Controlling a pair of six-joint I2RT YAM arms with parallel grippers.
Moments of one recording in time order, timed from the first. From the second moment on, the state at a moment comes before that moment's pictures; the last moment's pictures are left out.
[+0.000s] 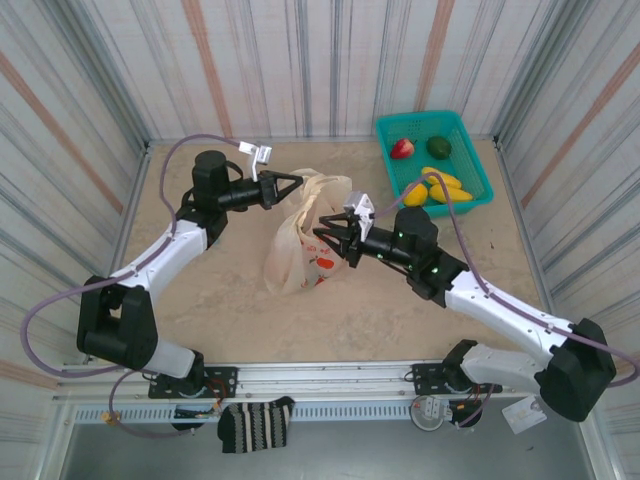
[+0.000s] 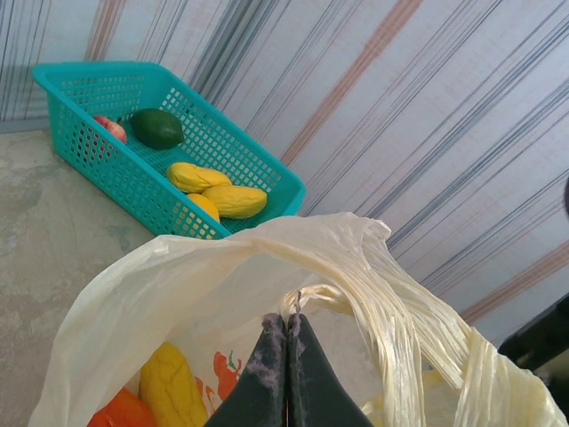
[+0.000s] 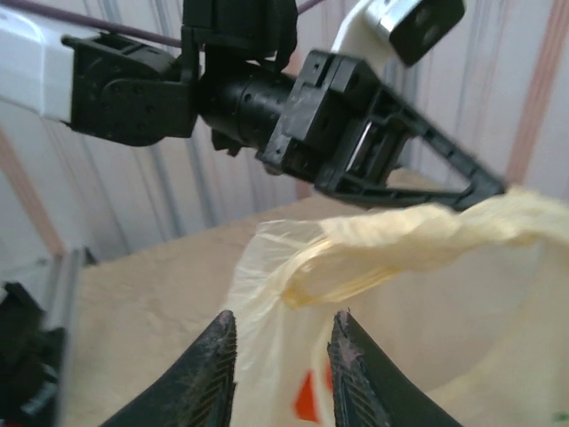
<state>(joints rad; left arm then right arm) -0.31 1.45 1.04 0.24 0.86 -0.44 0.75 1.11 0.75 0.29 -0.40 0.12</state>
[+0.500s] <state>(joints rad) -0.34 1.42 1.03 0.24 0.84 -0.43 0.80 1.23 0.73 0.46 -0.40 0.34</state>
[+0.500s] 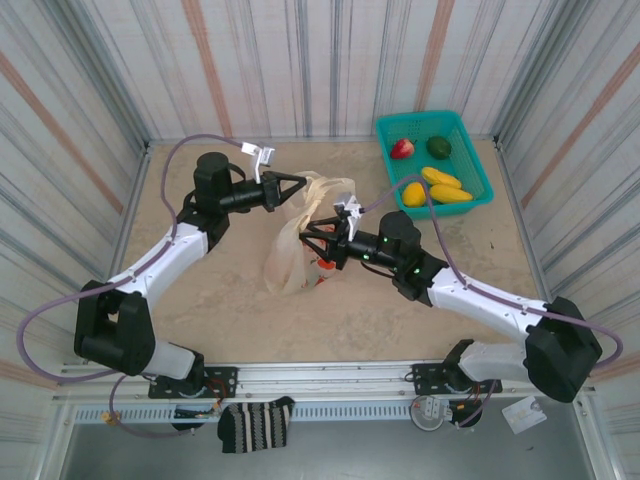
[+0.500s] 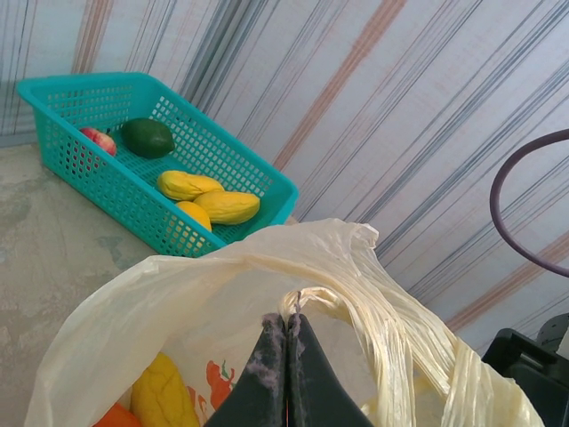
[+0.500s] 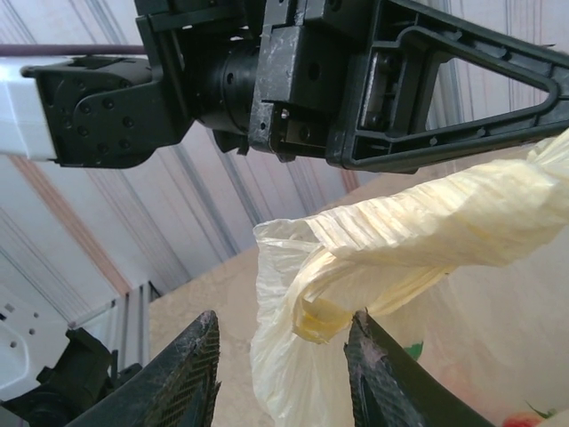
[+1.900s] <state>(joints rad) -0.28 1.35 0.99 0.15 0.57 -0.41 0.72 1.08 0.62 0.32 -0.27 0.36</state>
